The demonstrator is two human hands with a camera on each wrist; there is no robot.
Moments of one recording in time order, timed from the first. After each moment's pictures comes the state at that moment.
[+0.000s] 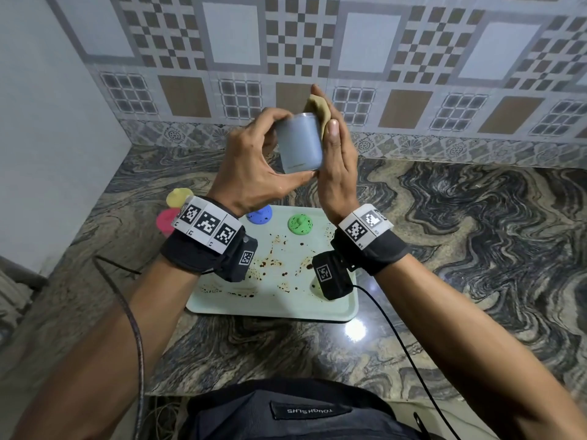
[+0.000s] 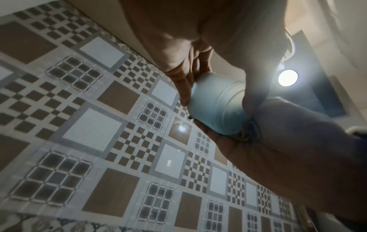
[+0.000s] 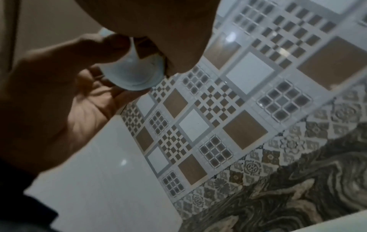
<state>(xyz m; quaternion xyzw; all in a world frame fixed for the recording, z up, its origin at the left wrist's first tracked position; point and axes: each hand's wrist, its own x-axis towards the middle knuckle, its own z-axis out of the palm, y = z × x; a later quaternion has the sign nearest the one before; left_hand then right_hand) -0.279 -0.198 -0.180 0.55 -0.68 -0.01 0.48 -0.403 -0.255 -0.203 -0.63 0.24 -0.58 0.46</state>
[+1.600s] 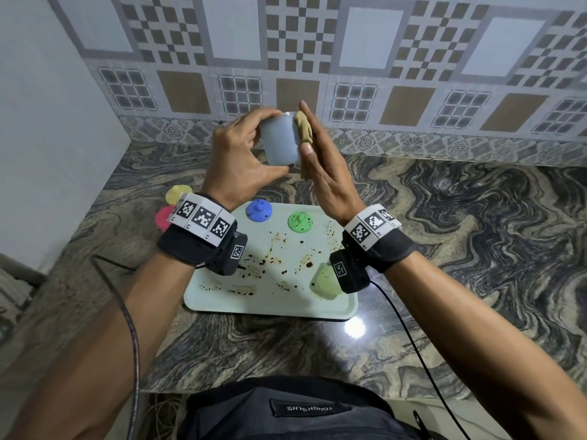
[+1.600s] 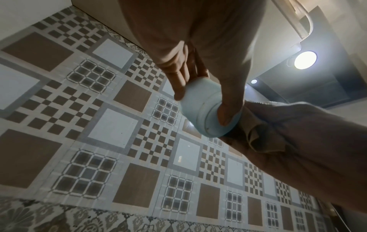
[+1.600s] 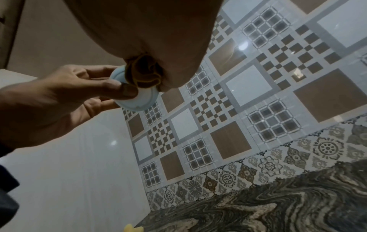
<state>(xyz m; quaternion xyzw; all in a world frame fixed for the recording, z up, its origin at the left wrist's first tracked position) -0.255 -0.210 -0.200 0.58 -0.65 -0.01 0.50 -0.419 -0.268 -0.221 -0.79 0.22 -0.41 0.40</state>
